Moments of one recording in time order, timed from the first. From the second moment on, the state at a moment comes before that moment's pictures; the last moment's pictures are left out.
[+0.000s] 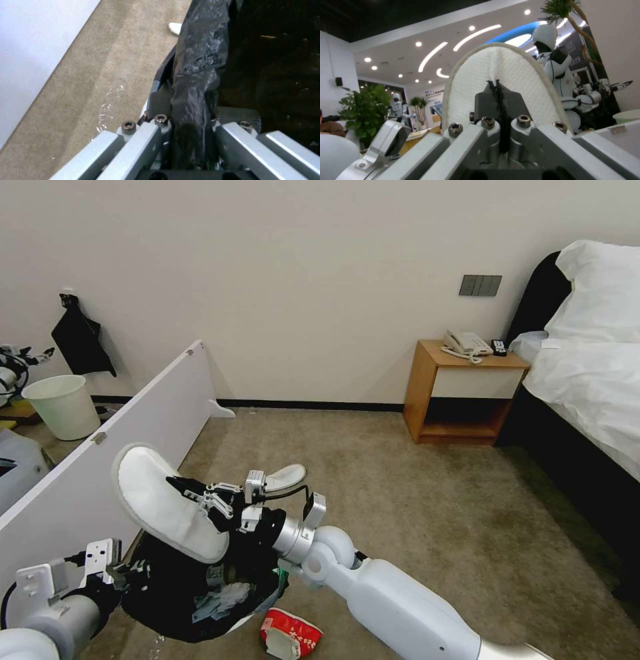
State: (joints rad) left arm 1.67 -0.95 -0.92 -2.37 -1.20 0.74 -0.50; right arm -0.54 1.36 -0.46 1.51 1.09 0.21 -0.63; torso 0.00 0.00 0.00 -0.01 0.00
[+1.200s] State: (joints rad) left arm 1.67 -0.94 -0.93 -2.37 -1.23 0.74 -0.50; right arm -0.57 1.37 -0.48 1.47 1.06 0.21 -0.61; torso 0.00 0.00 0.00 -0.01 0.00
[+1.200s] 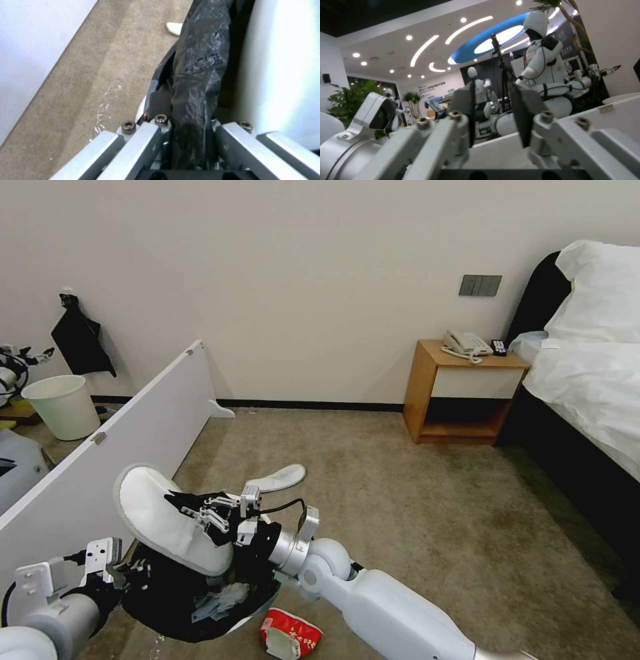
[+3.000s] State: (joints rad) left arm 1.70 -1.04 -1.12 -2.37 -1.23 0.74 -0.46; right arm -0.90 0.97 0.20 1.81 0.78 -0.07 0.02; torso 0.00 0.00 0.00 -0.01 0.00
